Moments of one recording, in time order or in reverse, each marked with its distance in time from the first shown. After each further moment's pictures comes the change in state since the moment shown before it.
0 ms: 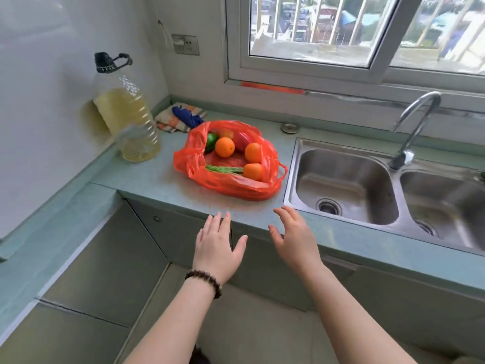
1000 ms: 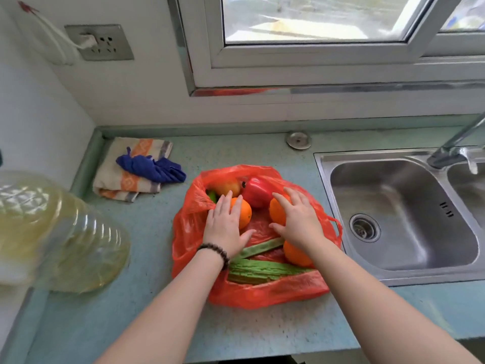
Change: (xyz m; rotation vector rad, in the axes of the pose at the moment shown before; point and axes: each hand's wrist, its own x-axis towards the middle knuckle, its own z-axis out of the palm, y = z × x) left_hand 0.433 -0.099 0.022 0.204 -0.266 0.443; right_hand 0.359 -0.014 0.113 -0.300 -0.067 0.293
